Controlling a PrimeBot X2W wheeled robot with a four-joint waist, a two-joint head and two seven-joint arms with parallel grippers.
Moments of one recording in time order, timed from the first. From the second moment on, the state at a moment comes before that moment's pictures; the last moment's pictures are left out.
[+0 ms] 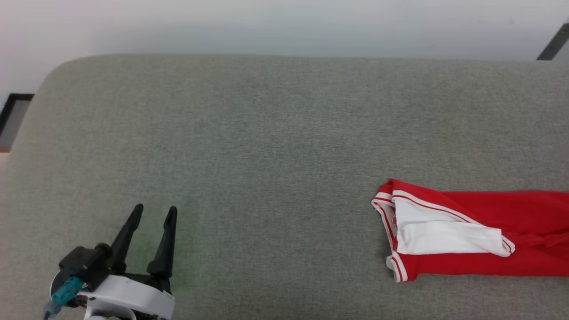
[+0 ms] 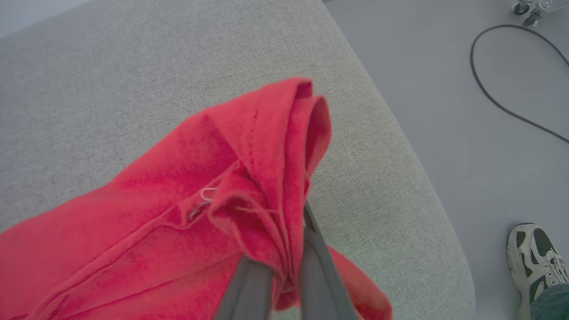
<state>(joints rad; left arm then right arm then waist) -0.10 0.32 -0.12 0.18 -0.47 -0.13 -0.26 -0.35 -0.66 -0.39 0.58 0.52 0.13 0.60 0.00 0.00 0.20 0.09</state>
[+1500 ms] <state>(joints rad) -0.08 0.26 -0.18 0.23 -0.51 -0.13 -0.26 -0.36 -0.41 0.41 0.15 0.61 0.13 0.66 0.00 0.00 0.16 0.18</state>
